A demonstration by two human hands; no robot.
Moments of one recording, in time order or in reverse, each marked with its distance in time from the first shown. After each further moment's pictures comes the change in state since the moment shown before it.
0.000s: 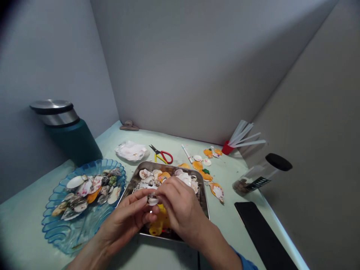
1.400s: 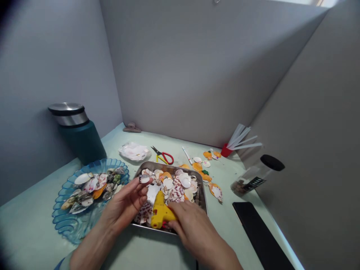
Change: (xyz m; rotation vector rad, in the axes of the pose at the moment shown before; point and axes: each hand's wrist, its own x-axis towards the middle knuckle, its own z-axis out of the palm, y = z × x) left_hand 0.003 0.015 -0.005 -0.076 0.201 0.212; right_hand -0.051 -0.003 -0.002 -0.105 -0.403 0.423
